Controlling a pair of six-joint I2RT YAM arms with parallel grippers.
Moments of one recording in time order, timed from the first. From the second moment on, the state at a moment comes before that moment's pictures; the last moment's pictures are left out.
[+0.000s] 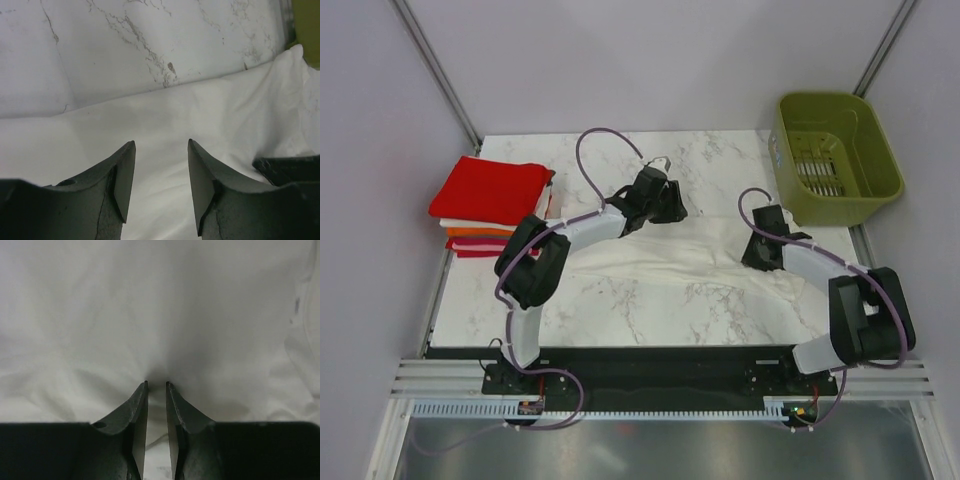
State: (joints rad) left arm -0.69 1.98 1.40 -0.03 0.01 -0.60; right arm 0.19 1.52 0.78 -0.28 0.14 0.57
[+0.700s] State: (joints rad) left arm -0.64 2.04 1.44 -0.08 0.02 -0.55; right arm 0.19 1.03 0.57 -0.51 0.09 0.70
